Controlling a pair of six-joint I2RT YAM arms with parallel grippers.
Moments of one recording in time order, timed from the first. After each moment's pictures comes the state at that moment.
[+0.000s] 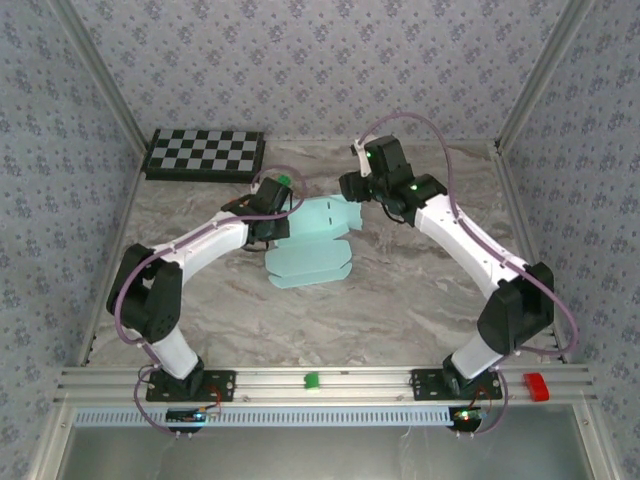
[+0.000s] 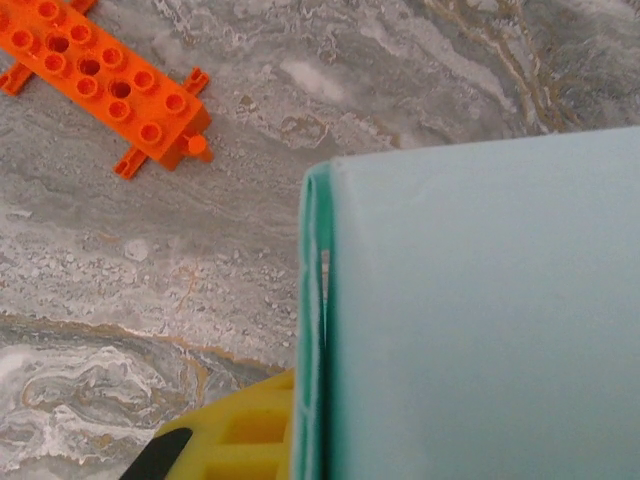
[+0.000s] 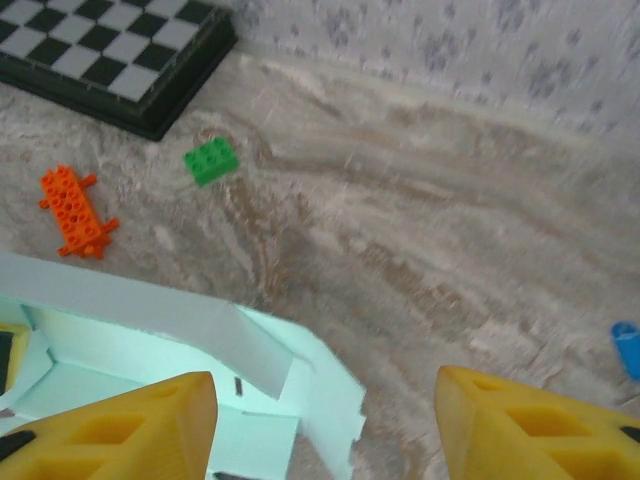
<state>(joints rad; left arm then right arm) -0.57 1.67 1.20 -0.56 -0.22 -0.57 0.53 1.59 1.47 -0.56 0.08 0.12</state>
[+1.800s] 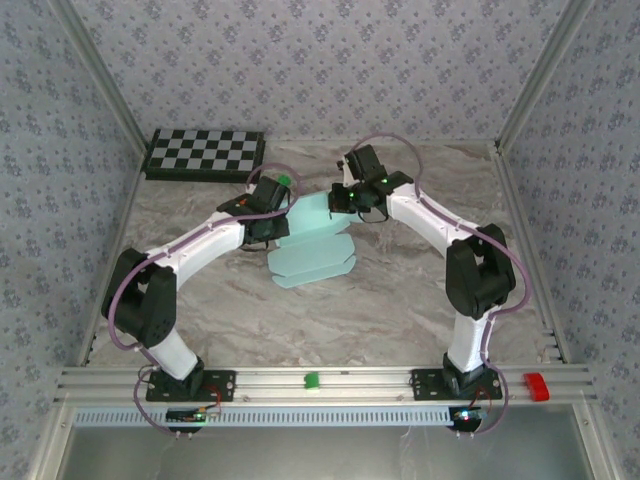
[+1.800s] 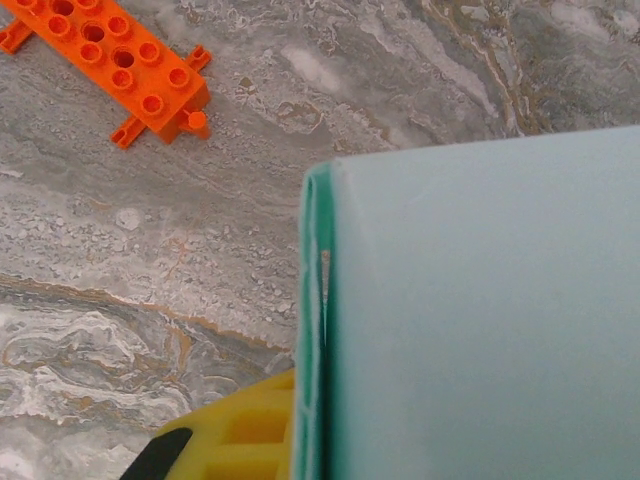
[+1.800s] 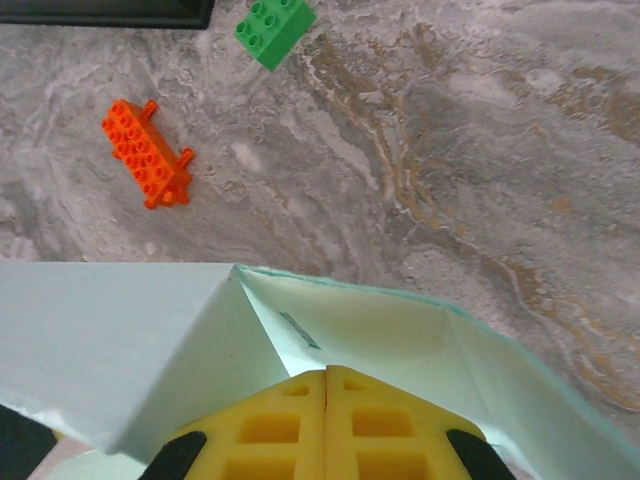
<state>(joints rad) -0.57 1.64 1.20 -0.58 -0.19 -0.67 0.51 1.85 1.52 -0.52 -0.23 0.46</state>
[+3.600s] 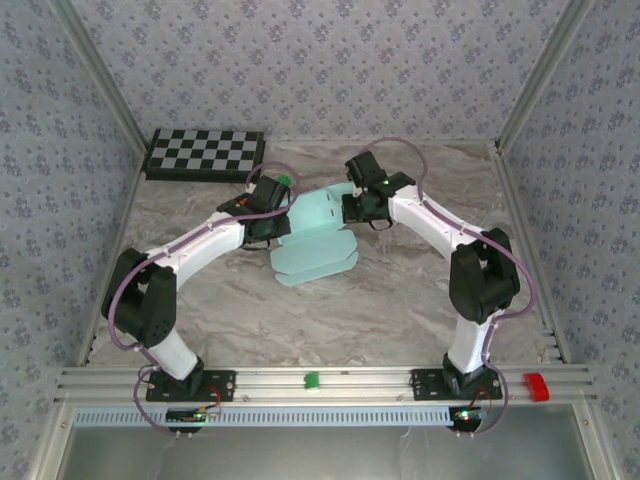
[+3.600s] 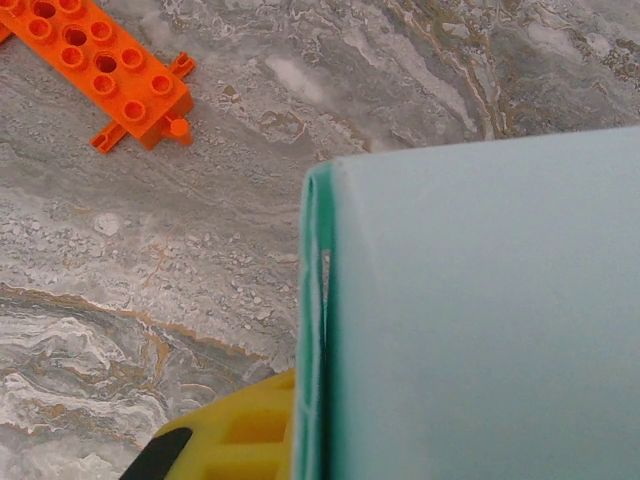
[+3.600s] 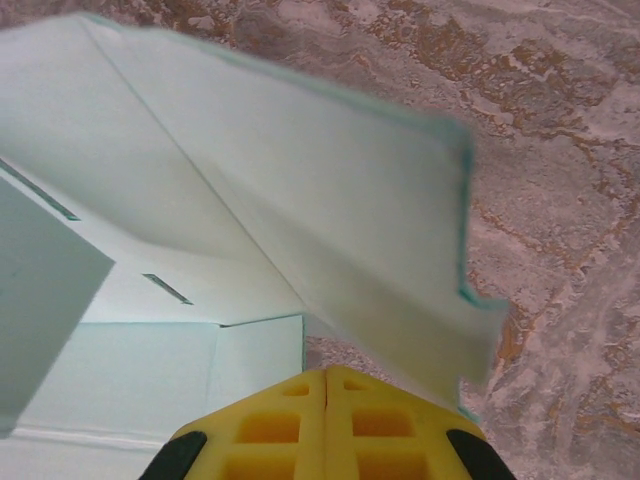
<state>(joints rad) -0.57 1.64 1.20 -0.56 -0.18 -0.69 0.52 1.82 1.51 -0.73 0.00 0.37</state>
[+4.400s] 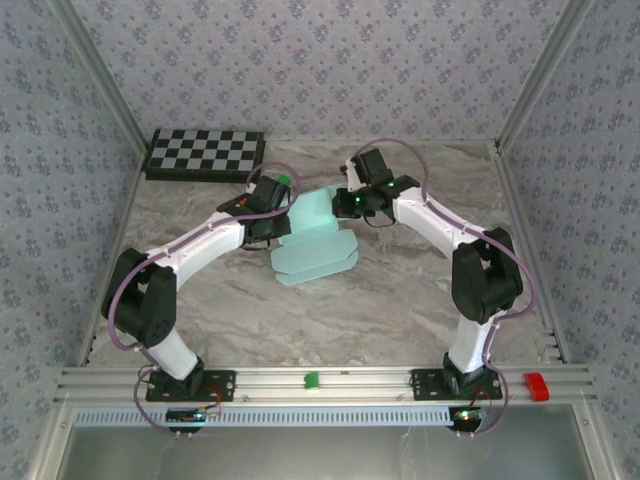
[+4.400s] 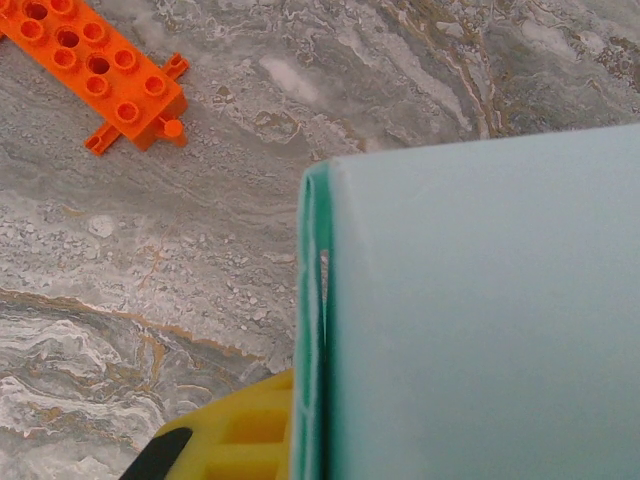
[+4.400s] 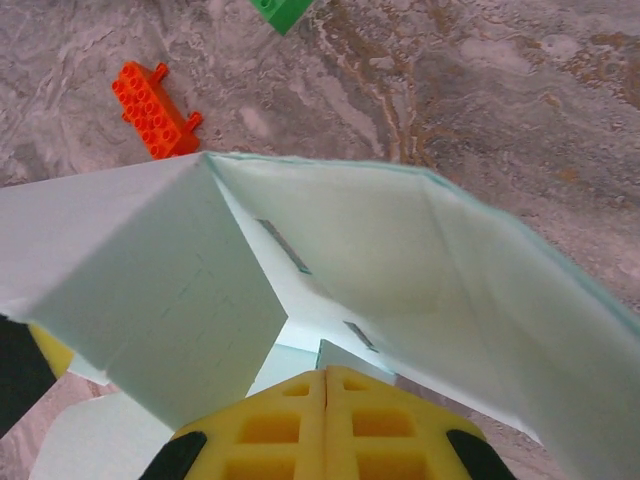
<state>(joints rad) -0.57 1.64 1.20 -0.55 -0.17 -0.68 0.50 1.81 1.46 -0.53 -0.29 0.39</state>
